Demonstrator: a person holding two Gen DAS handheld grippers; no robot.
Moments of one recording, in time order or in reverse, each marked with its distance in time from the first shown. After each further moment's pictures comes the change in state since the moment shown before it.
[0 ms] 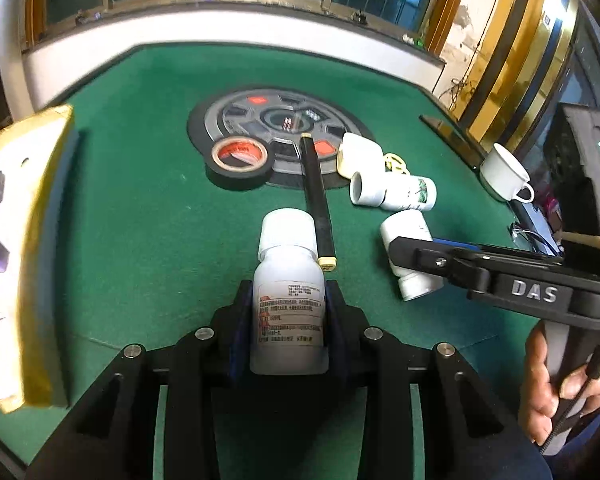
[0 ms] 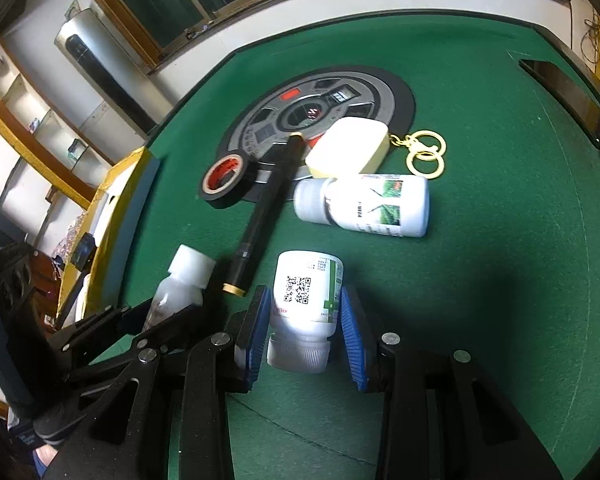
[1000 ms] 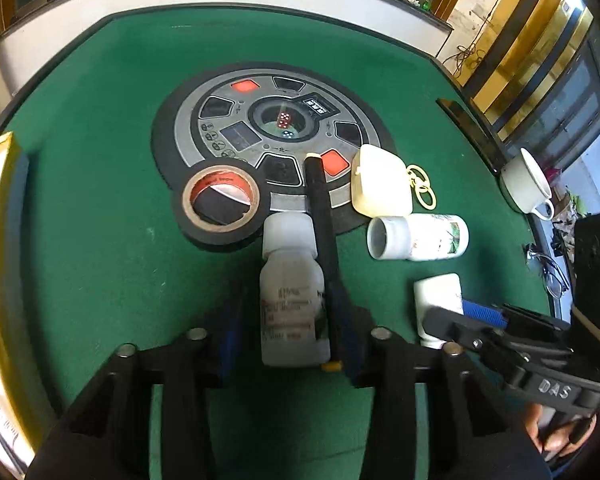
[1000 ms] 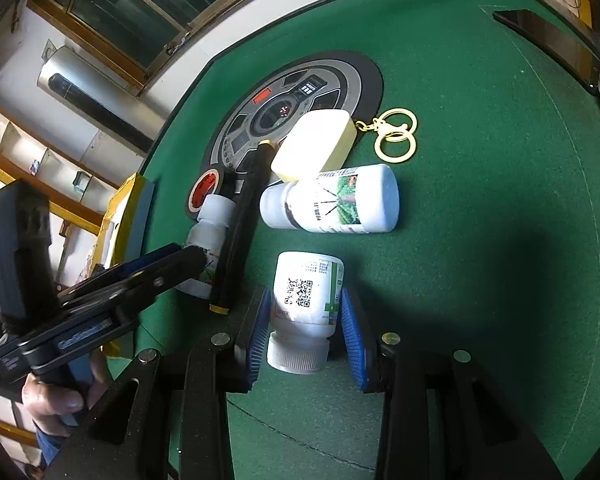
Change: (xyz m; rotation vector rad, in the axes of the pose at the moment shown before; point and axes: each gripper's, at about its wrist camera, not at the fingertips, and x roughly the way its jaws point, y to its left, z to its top) left arm 0.064 0.007 0.072 -0.001 0.206 -0.047; right arm 0.005 -0.038 0.010 0.165 0.041 0.063
